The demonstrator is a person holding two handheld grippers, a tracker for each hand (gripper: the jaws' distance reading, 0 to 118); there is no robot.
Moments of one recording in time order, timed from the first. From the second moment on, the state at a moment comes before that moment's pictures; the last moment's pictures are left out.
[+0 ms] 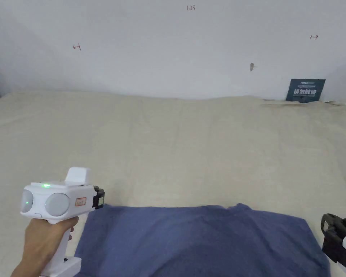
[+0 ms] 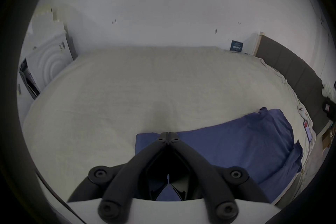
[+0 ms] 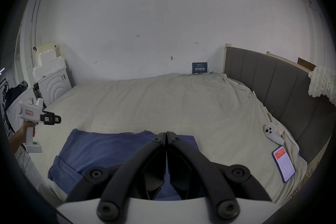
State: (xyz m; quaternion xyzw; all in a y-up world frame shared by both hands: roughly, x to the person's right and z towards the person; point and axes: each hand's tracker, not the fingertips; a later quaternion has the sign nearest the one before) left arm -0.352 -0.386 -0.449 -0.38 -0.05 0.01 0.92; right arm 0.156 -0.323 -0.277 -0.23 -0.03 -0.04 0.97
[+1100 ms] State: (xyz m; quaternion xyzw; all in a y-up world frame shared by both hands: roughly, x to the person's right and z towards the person) left arm -0.329 -0.410 -0.474 -0.43 -0.07 -0.02 0.90; right arm 0.236 -0.409 -0.434 -0.37 -0.06 -0.10 0.92
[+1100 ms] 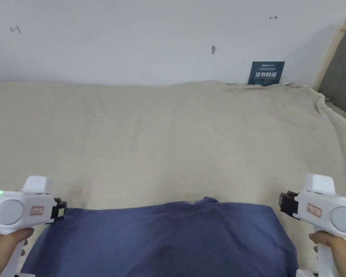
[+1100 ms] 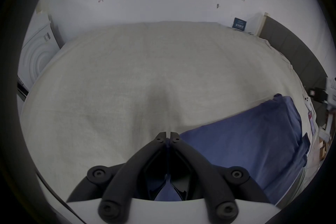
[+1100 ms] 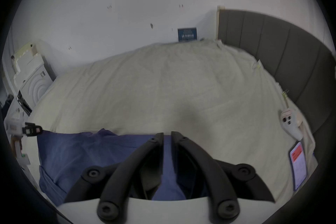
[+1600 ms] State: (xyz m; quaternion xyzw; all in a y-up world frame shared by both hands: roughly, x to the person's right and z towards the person) left arm -0.333 -0.398 -0.460 -0.43 -0.07 -0.03 0.90; right arm 0.224 -0.483 -0.506 -0.48 -0.07 -0.05 0.87
